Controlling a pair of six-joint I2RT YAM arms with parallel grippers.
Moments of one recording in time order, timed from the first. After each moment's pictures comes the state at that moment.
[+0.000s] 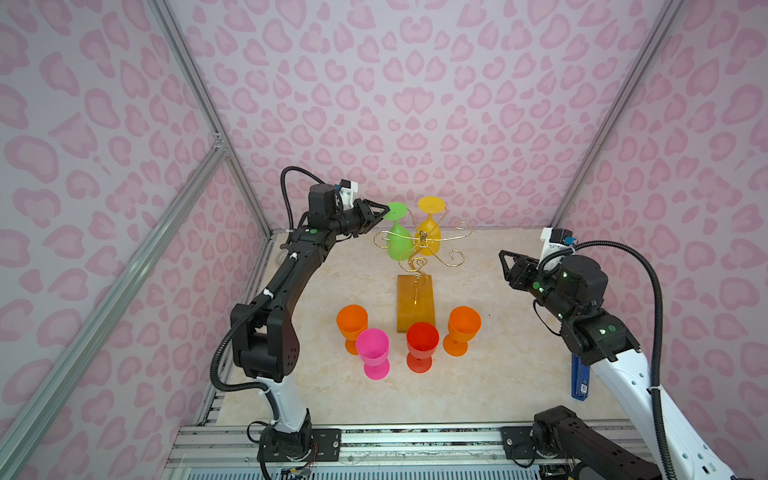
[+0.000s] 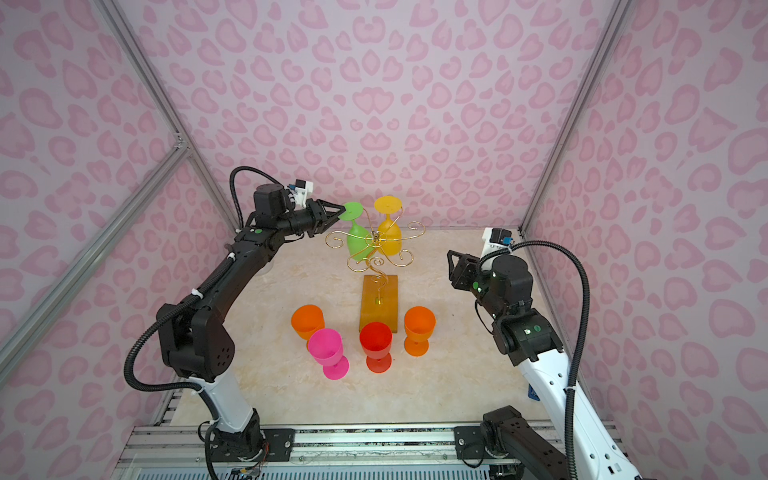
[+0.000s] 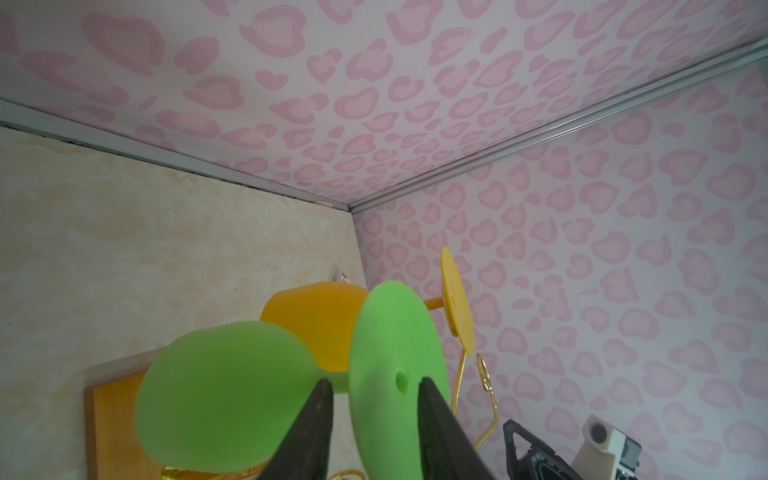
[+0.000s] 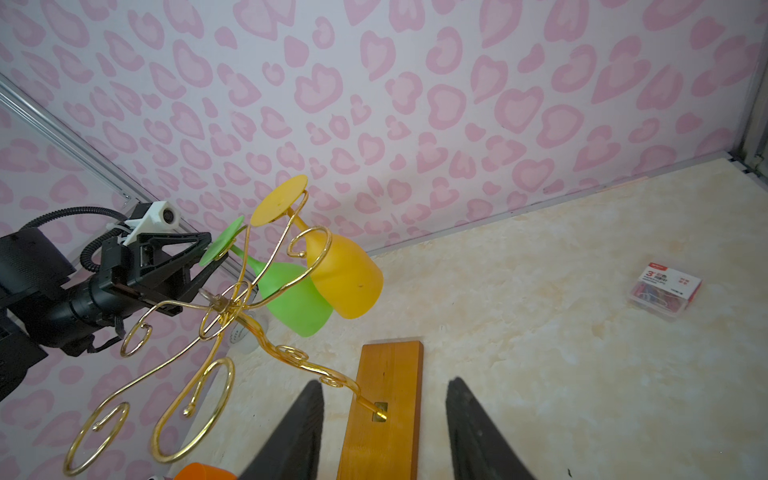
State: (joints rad) left arm -0.20 1.84 1.71 -0.17 0.77 -0.92; right arm 0.28 0.93 1.03 -0.34 -0.04 0.53
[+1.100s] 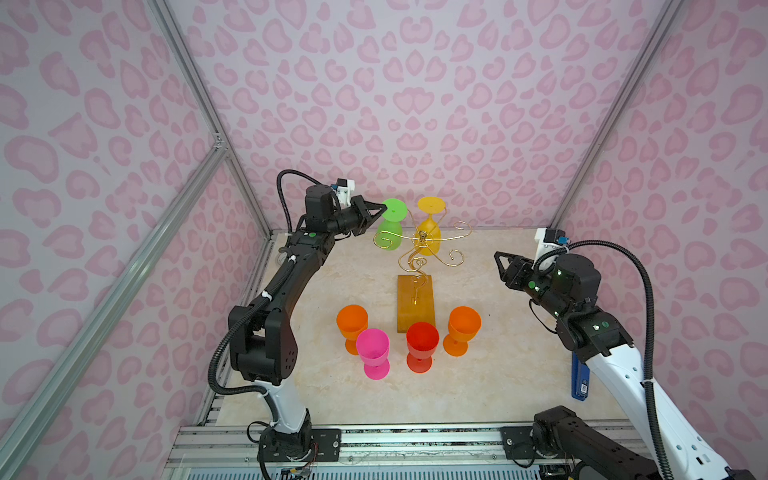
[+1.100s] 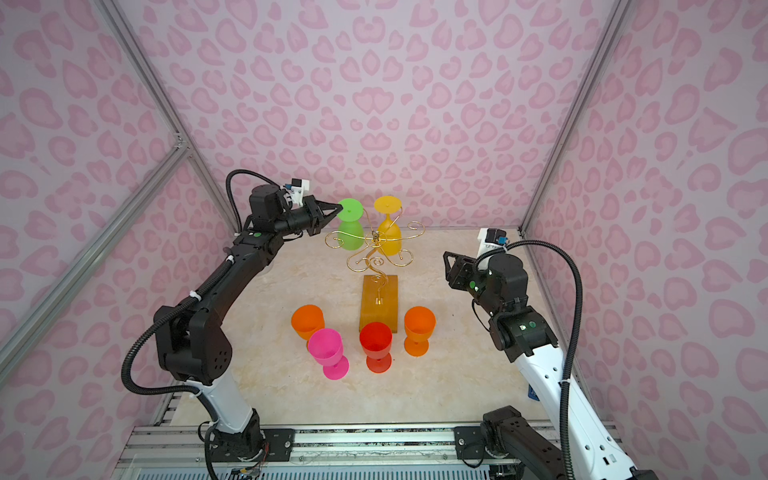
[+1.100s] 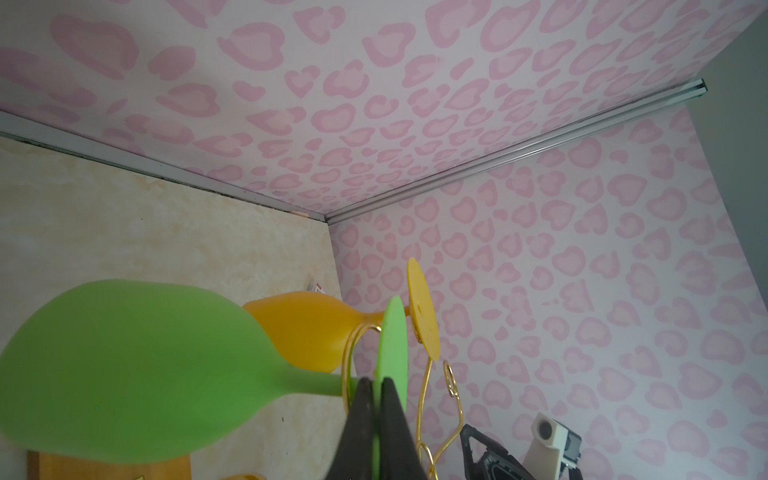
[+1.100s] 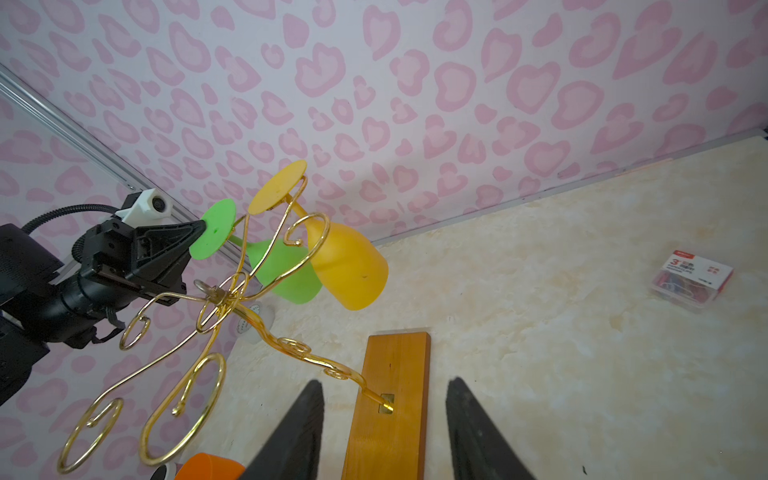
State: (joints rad) left arm -0.20 1.81 1.65 -0.03 0.79 -1.05; right arm 0.28 0.95 1.02 -0.32 -0.08 0.55
